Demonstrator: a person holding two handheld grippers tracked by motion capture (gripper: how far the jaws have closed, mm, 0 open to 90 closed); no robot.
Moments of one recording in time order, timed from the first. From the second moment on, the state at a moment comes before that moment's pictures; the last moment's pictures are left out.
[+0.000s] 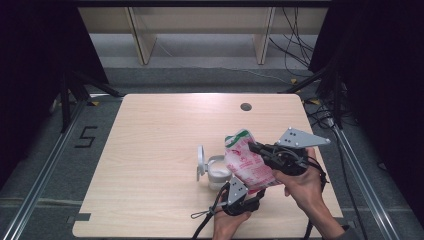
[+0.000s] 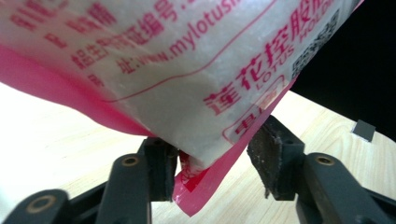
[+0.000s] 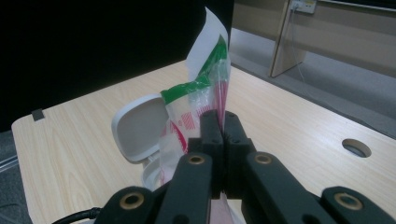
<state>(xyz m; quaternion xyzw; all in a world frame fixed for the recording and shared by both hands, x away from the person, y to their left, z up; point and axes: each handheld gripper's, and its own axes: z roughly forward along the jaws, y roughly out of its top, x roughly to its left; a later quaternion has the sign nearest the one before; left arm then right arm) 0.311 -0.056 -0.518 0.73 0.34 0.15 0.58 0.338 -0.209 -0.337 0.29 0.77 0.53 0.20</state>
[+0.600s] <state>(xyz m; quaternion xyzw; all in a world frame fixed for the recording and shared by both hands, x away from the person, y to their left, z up) 0.309 -0.051 -0.517 0.71 0.38 0.13 0.59 0.337 -0.223 -0.352 0.32 0.76 0.54 0.18</state>
